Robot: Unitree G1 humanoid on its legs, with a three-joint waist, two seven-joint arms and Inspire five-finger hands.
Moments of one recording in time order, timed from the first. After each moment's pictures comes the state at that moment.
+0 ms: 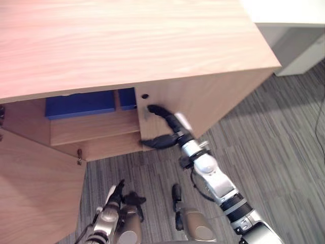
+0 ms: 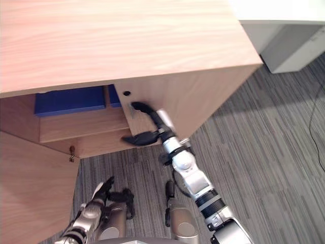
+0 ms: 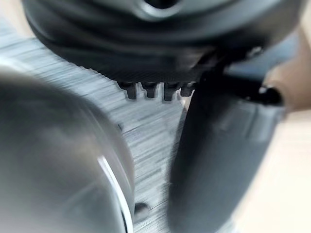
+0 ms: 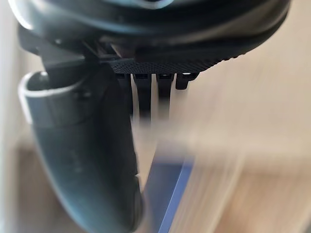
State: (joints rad) left arm -0.06 0.18 -0.03 0.95 0.06 -0.08 0.09; right arm -0.37 -0.19 0.26 0.33 -0.03 -0.03 -0.09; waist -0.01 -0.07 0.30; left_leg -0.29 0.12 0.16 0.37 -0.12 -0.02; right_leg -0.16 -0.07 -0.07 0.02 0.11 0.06
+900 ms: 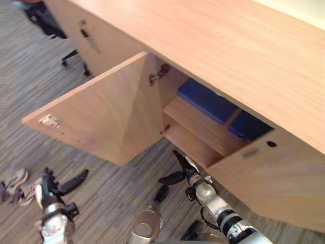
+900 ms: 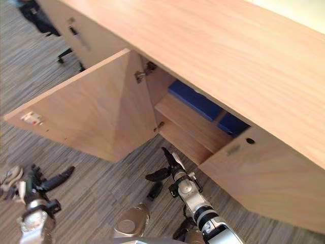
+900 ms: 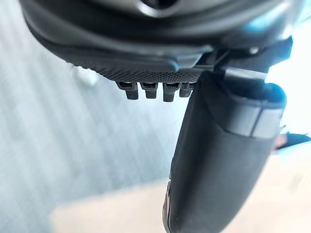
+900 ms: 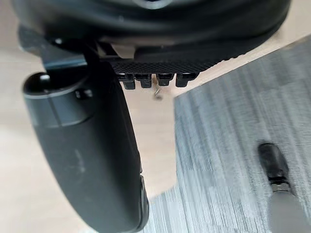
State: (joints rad) left arm 0.12 0.42 0.44 0.46 -0.28 -0.18 0.20; right arm -0.27 -0.08 0.42 0.77 -0.09 -0.09 -0.07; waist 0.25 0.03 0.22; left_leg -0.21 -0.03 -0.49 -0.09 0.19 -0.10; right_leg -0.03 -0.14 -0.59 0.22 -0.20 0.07
